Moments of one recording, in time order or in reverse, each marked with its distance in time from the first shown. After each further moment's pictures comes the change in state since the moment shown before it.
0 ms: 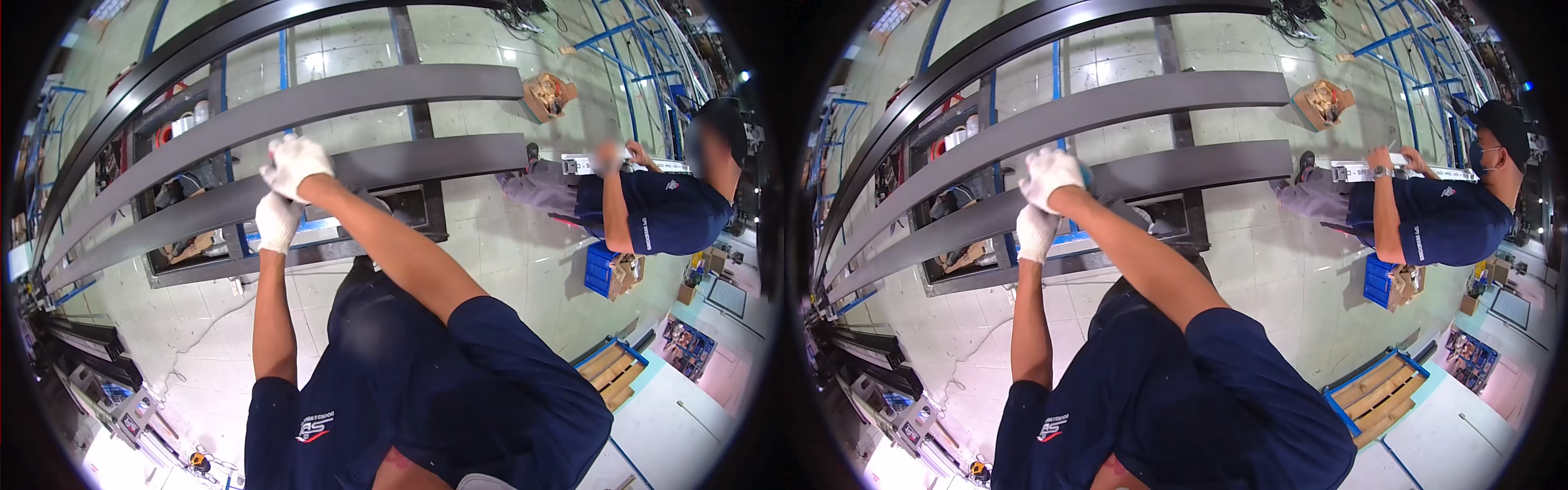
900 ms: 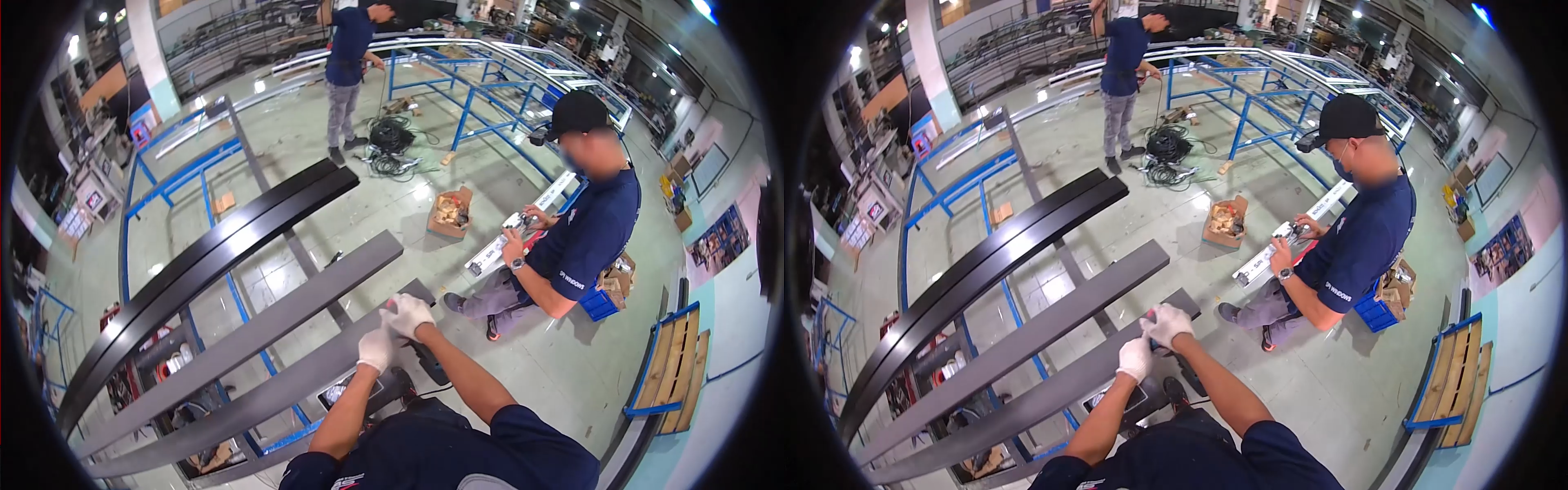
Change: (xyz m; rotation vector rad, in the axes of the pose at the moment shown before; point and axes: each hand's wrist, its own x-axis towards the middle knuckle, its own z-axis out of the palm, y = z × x) left_hand -0.002 0.324 0.165 0.065 -0.445 0.664; right_hand -0.194 0.311 -0.140 0.012 0.507 0.531
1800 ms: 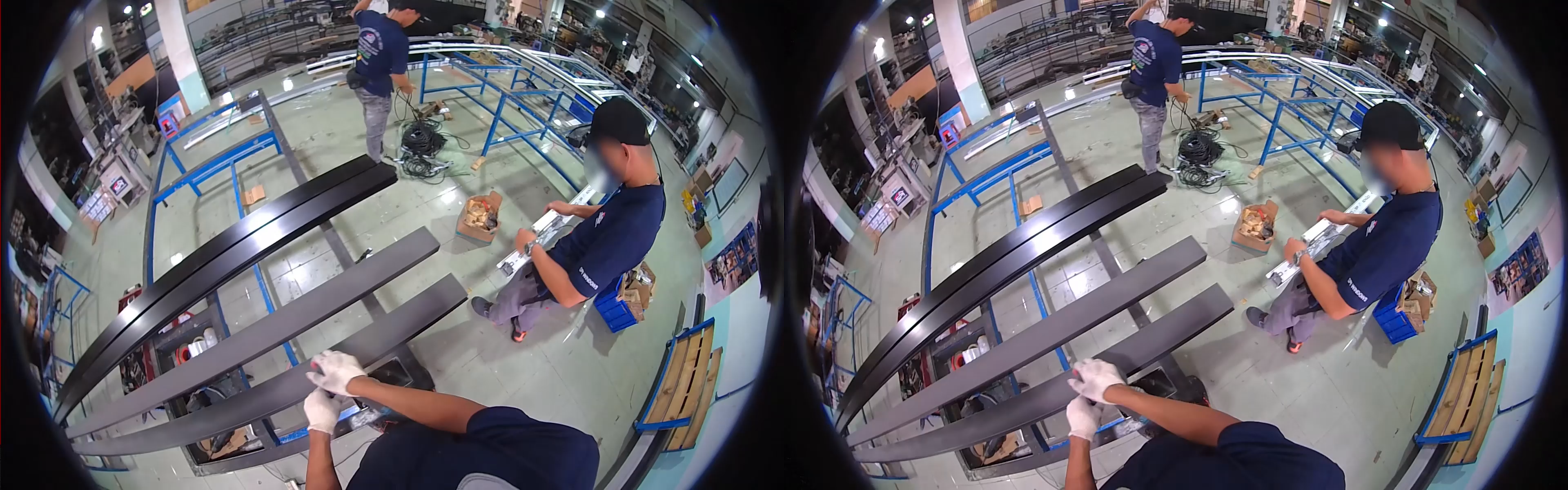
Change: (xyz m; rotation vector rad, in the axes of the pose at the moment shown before) left_hand -0.235 -0.181 -0.048 -0.038 0.305 -0.455; right_hand -0.096 -0.230 0.141 0.149 -0.389 -0.406
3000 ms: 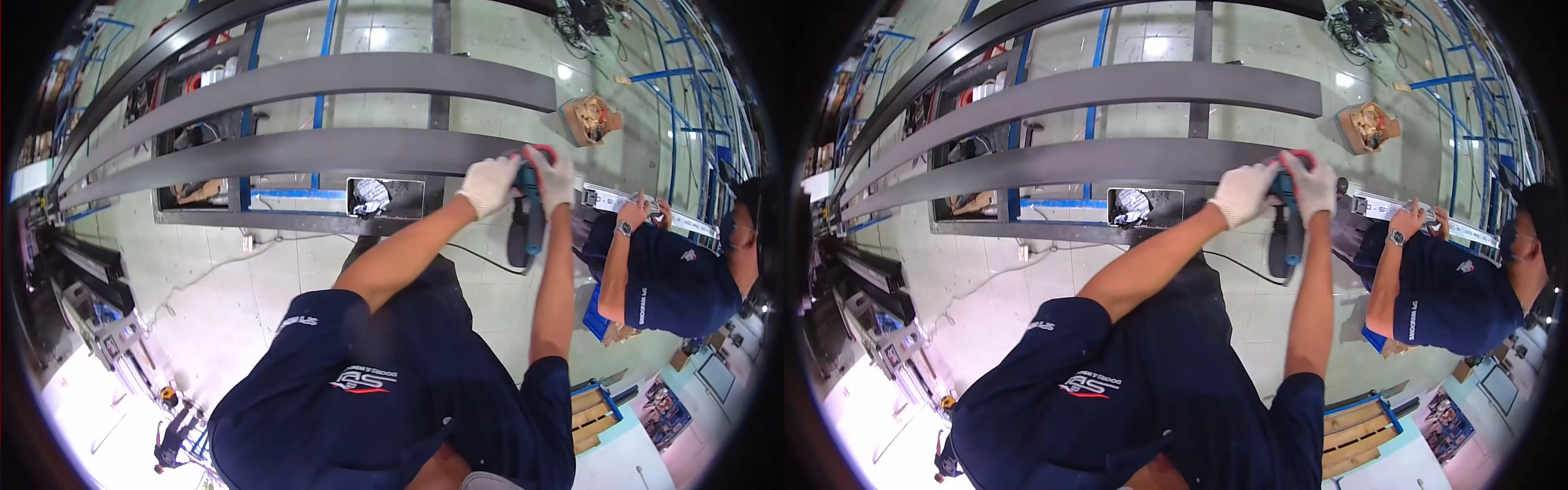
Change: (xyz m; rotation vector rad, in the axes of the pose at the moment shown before) left_hand 0.105 0.309 0.146 -0.219 -0.088 0.359; right_hand -0.052 0.269 -0.247 0.135 0.335 0.277
